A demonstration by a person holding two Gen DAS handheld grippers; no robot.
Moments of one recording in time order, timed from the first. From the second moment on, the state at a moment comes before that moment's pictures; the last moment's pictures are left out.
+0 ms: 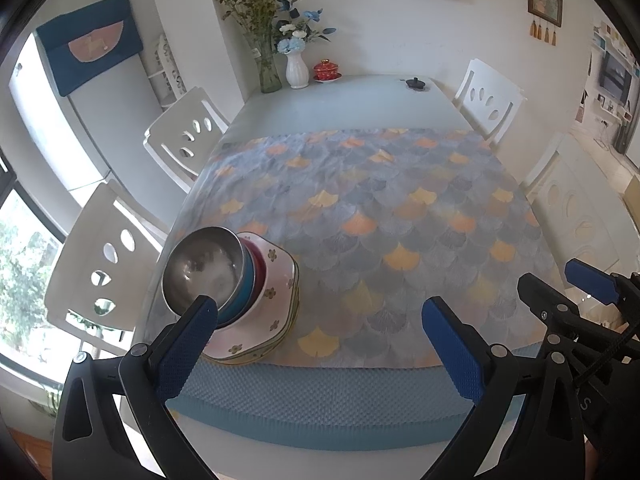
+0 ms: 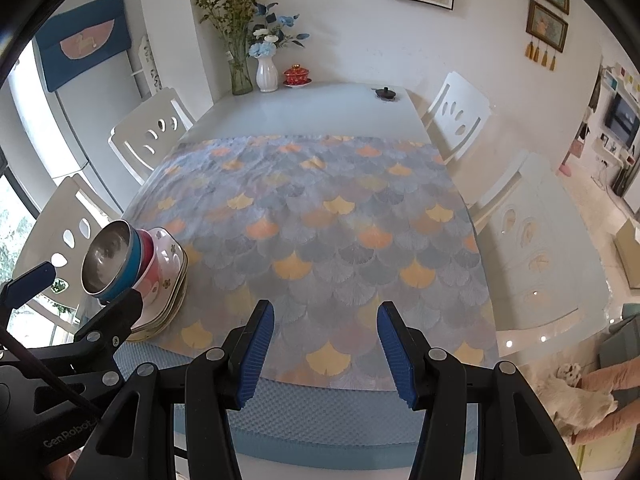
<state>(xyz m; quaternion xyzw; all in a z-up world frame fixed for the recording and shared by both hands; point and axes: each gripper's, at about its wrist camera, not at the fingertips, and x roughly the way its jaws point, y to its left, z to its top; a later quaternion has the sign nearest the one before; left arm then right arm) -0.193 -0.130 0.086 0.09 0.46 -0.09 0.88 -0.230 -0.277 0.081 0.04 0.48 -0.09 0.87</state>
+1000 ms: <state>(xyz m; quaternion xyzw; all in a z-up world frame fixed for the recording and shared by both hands) -0.204 -0.106 0.084 0.09 0.47 -0.06 0.88 -0.233 -0.276 0.078 0.00 0.48 -0.07 0.87</state>
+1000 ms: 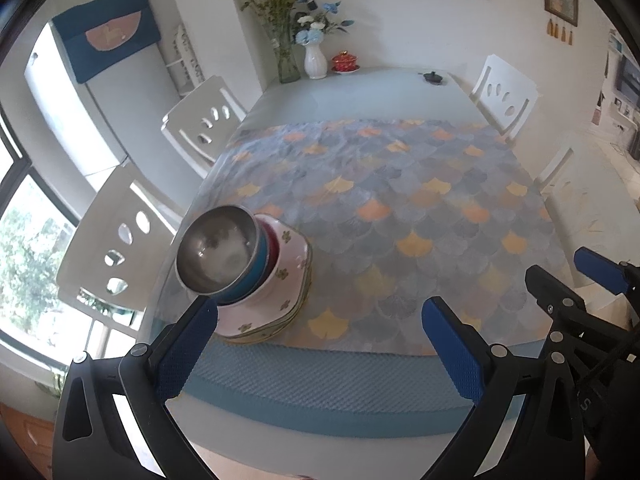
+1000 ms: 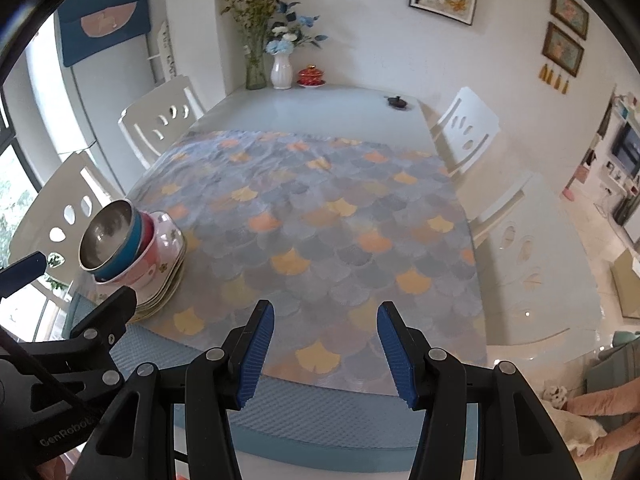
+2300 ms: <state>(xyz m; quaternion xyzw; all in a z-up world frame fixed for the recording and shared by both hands) -0.056 -0.042 0.059 0.15 0.45 -0.12 0.87 -0.106 -0.176 0.048 0.02 0.51 -0.13 0.85</state>
